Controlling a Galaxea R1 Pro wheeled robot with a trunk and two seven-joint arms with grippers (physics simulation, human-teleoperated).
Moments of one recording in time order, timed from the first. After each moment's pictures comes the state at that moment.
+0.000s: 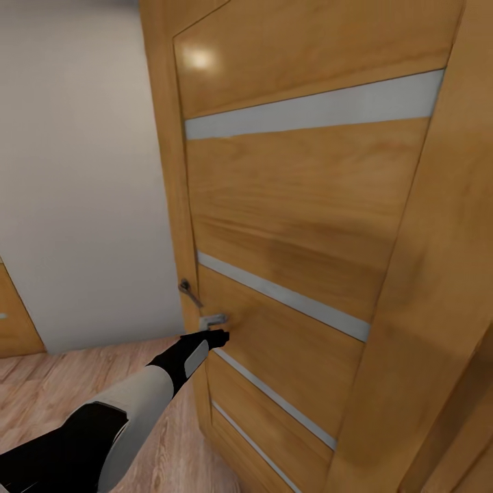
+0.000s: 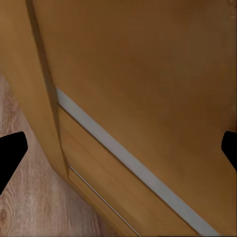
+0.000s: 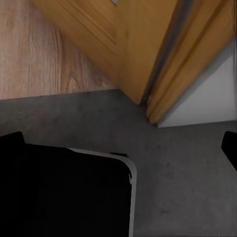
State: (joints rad) left arm -0.96 -0.17 -0.20 -0.25 0.36 0.23 0.16; right arm 0.07 -0.06 0.02 0.08 0.03 -0.88 0.06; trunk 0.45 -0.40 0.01
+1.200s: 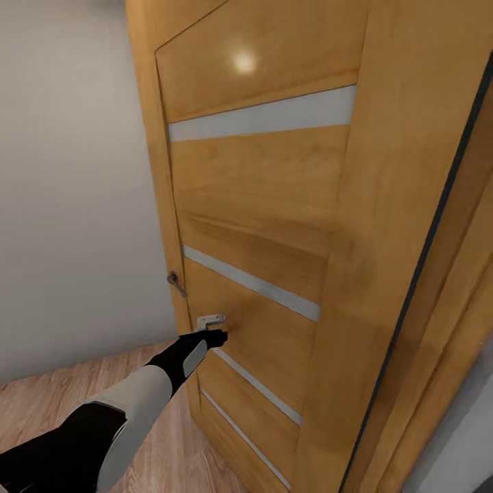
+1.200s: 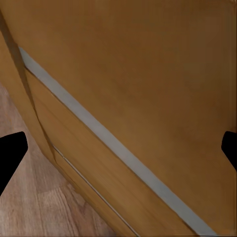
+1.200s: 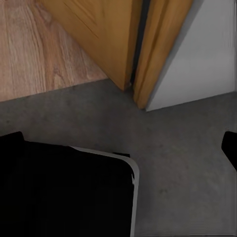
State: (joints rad) left arm -0.96 -0.17 -0.20 -0.25 0.36 0.23 0.16; right arm 0.07 -0.06 0.02 0.08 0.06 -0.88 0.06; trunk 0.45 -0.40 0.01
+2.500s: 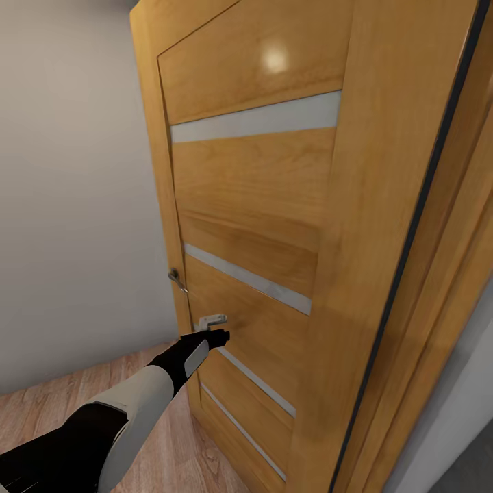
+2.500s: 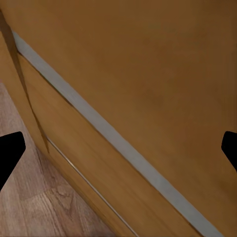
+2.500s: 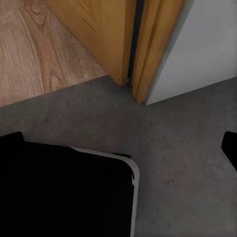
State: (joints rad) left arm -0.96 -0.17 -0.20 -0.26 0.38 0.23 0.16; right arm 0.07 -0.06 0.02 0.08 0.06 -0.89 0.05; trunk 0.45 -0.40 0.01
